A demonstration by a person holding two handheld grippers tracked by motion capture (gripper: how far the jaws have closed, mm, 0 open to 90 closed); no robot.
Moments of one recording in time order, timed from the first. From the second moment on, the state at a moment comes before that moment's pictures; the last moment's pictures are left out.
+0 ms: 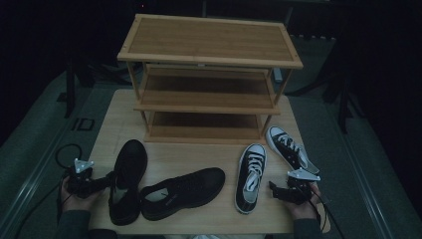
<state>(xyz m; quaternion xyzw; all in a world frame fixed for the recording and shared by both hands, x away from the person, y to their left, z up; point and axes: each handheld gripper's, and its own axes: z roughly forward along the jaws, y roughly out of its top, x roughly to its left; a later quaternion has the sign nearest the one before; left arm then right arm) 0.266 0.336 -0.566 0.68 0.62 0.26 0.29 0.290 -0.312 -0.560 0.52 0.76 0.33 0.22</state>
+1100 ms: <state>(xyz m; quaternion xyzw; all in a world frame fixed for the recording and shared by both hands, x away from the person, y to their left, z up) 0.250 0.328 -0.551 0.70 0.60 0.25 0.30 0.290 -0.311 -0.560 0.51 0.76 0.32 0.22</state>
